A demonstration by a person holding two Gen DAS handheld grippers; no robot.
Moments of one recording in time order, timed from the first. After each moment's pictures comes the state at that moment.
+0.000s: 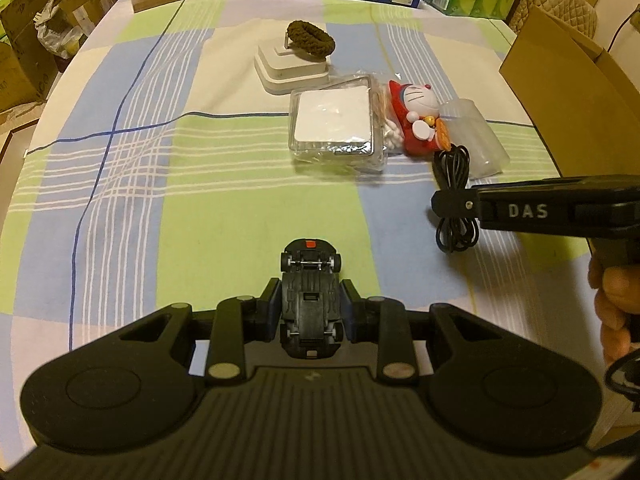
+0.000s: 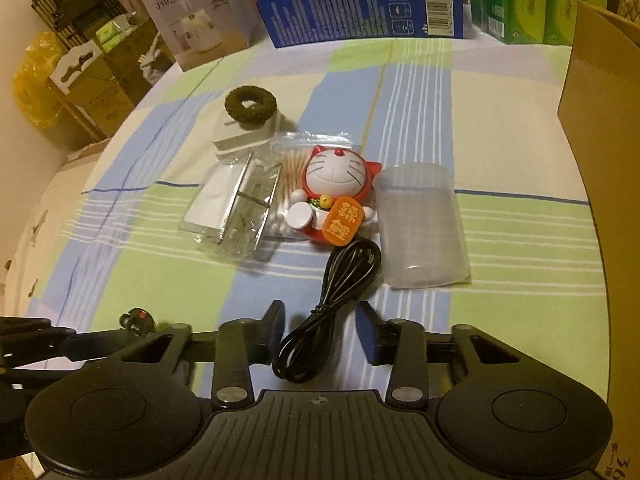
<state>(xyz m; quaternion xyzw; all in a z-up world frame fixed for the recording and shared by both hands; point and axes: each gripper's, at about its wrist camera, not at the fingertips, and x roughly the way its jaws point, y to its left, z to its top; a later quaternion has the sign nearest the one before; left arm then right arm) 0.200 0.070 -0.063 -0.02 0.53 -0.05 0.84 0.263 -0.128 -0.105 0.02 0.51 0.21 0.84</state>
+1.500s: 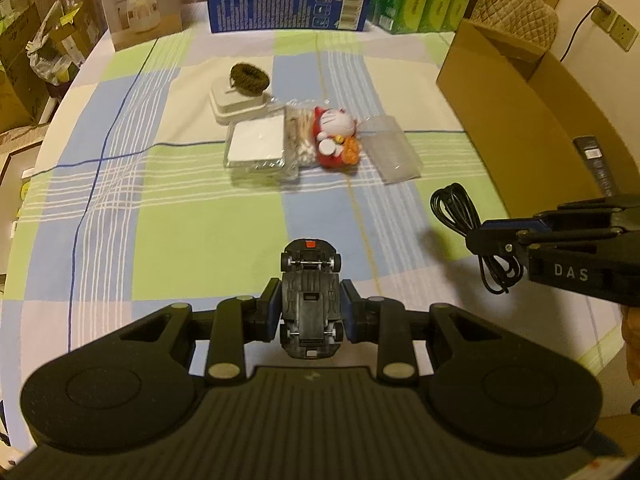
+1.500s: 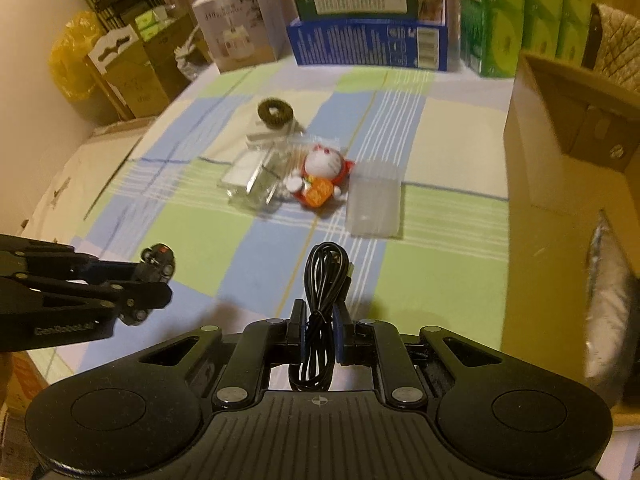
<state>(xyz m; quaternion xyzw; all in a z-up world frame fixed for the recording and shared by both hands) 0.156 0.020 0.001 -0.01 0.51 -0.08 0.86 0.183 -0.189 -0.026 -0.02 0.48 0.25 0.84</state>
